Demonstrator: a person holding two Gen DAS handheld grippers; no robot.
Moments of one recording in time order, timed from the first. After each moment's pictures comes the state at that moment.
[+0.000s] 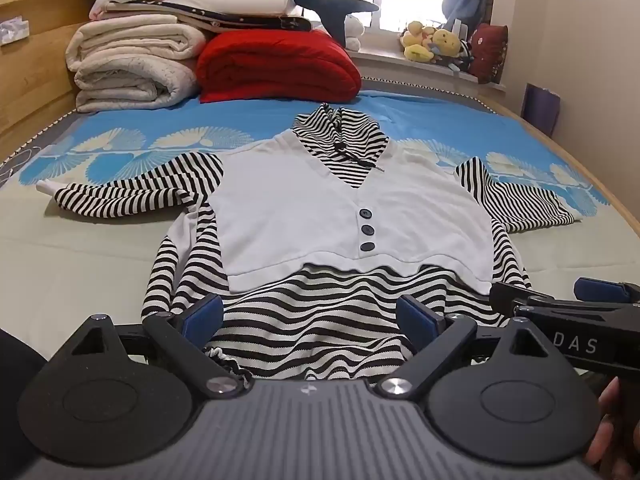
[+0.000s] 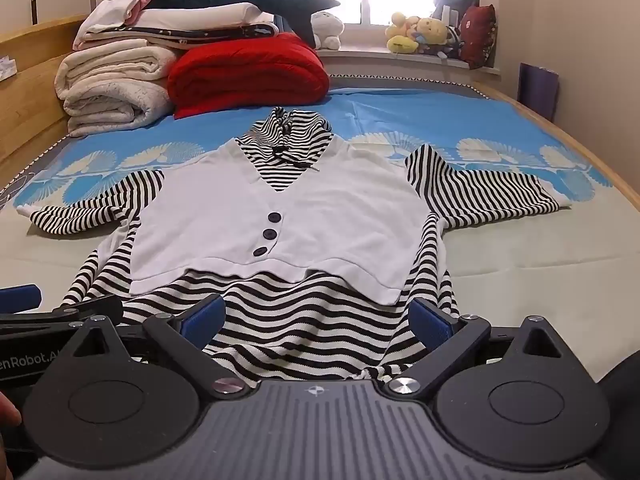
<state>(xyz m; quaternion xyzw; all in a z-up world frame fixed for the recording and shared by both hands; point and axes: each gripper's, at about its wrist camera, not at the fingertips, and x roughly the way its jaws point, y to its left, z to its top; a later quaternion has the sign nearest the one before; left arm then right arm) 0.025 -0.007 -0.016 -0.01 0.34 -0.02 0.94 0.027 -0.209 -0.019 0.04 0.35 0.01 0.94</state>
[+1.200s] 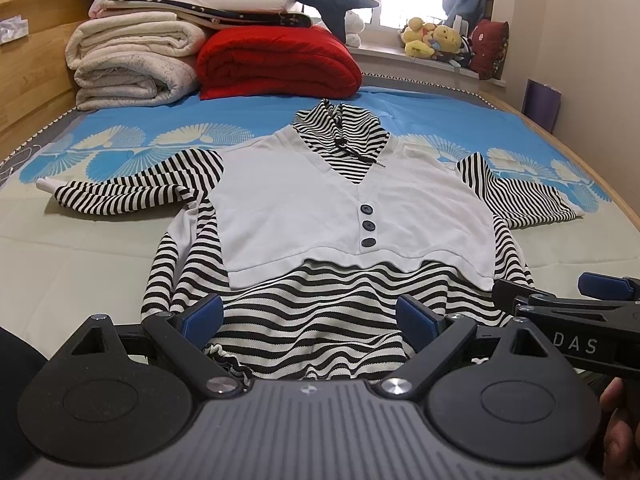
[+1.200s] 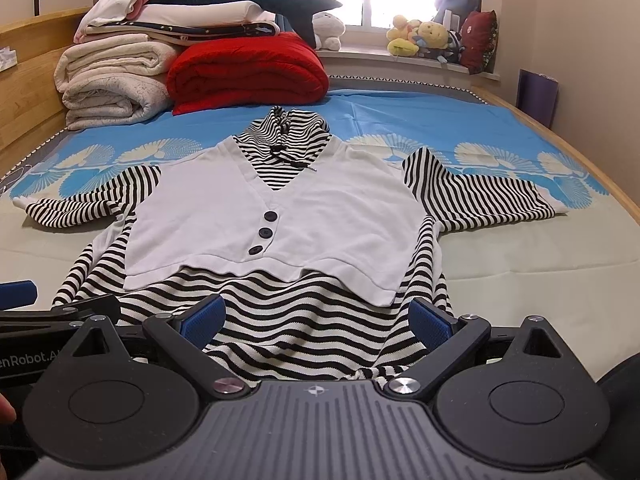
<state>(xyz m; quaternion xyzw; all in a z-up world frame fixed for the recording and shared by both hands) 0.024 -0.008 -0.019 -0.01 0.34 -0.02 0.94 0.027 -0.206 -0.020 0.03 0.35 0.01 0.94</state>
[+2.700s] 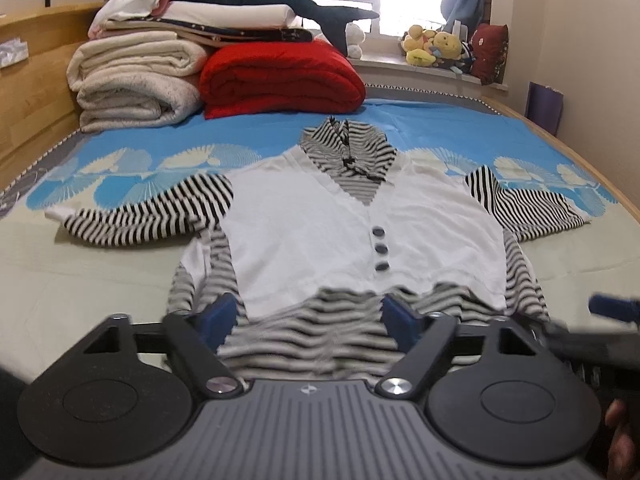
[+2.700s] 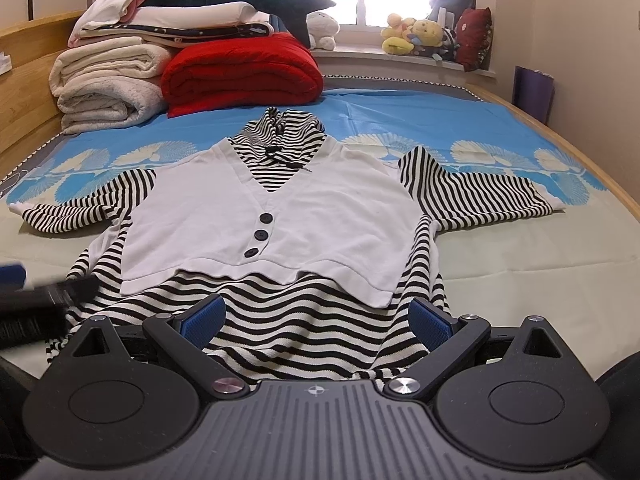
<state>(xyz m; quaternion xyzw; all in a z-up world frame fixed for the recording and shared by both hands) 0.046 0.001 0.006 0.02 0.33 -0.01 0.94 0.032 -0.210 -0.019 0.02 0.35 -0.01 0.94</state>
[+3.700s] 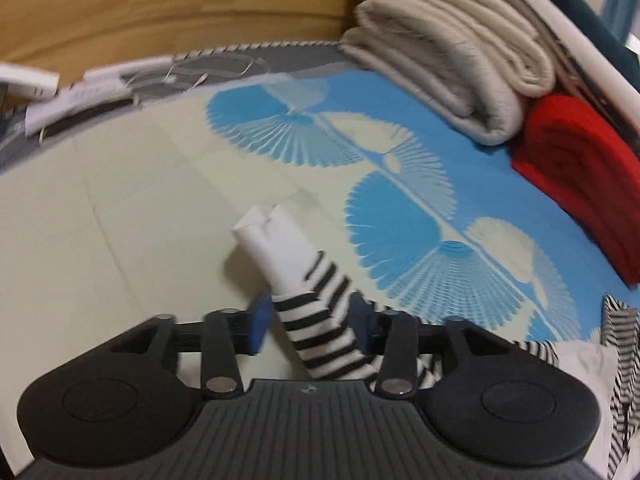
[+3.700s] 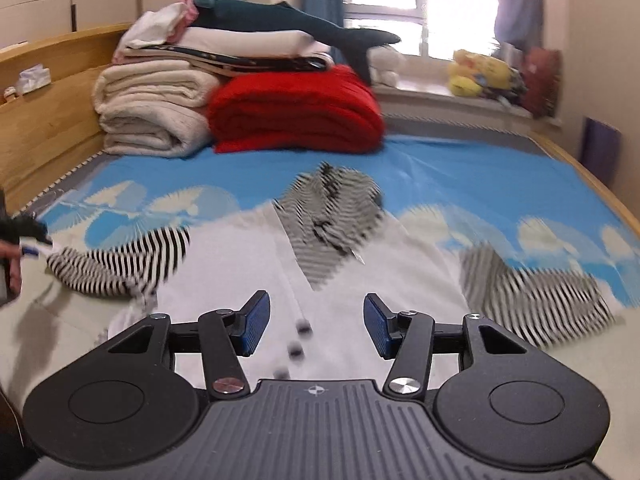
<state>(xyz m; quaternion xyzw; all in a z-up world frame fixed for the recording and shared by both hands) 0.299 0.397 -0.047 -0.24 0.35 0.31 0.85 0.187 -0.201 0.036 0.01 0.33 0.10 0.94</state>
